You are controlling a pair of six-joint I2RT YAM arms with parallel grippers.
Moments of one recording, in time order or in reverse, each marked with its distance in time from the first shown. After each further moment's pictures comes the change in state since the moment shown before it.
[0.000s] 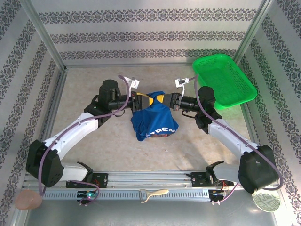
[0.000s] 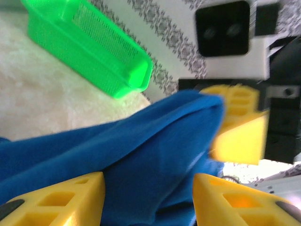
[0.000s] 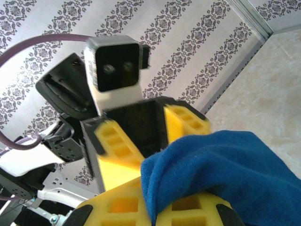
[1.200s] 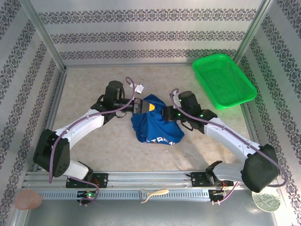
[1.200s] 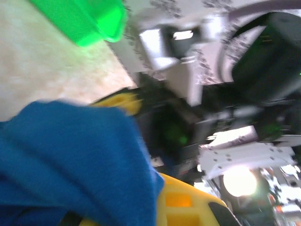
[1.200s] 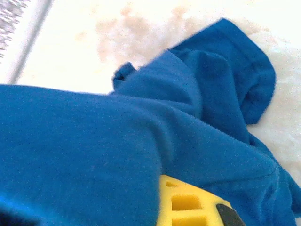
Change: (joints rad) left arm 0.049 0.109 -0.045 0.058 0.243 -0.145; right arm 0.150 -0.017 0.113 -0.864 0.653 -0.451
